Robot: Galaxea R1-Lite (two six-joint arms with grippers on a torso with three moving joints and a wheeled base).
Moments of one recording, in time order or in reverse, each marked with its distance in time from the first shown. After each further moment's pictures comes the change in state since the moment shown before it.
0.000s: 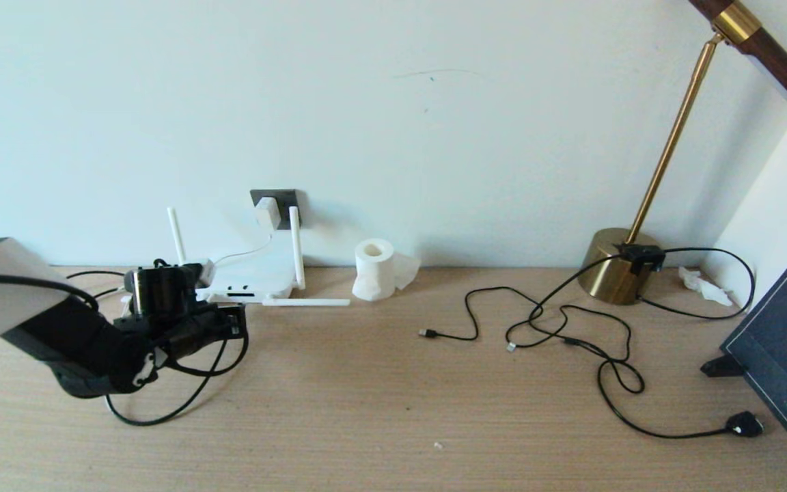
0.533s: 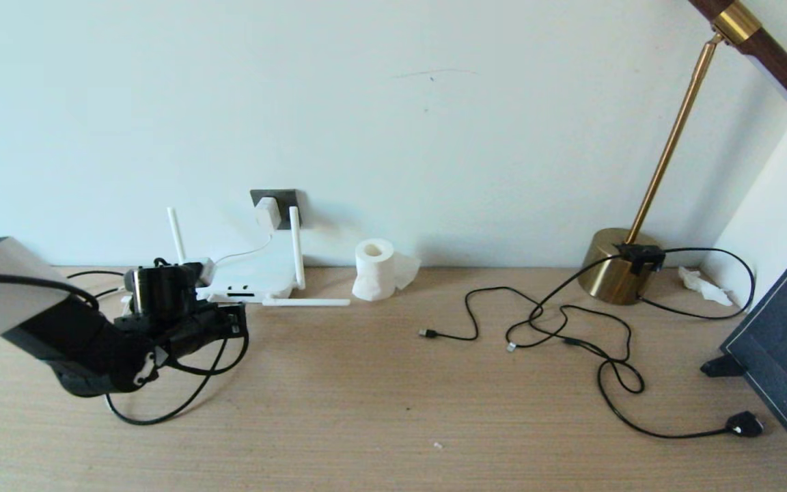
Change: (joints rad) left arm -0.002 0.000 -0.005 0.001 0.001 0.002; right arm 0.000 0.000 0.000 0.000 0.000 0.000
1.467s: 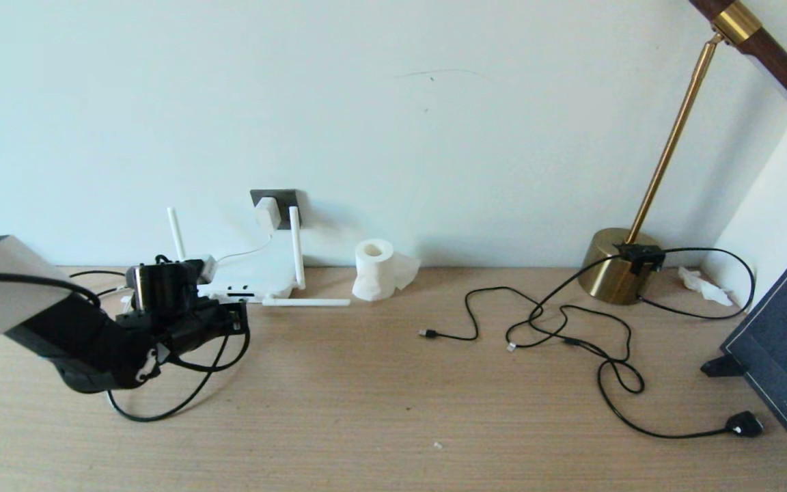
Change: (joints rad) left arm -0.002 0.004 -0.021 0.006 0.001 0.000; right arm -0.001 0.000 0.000 0.000 0.000 0.006
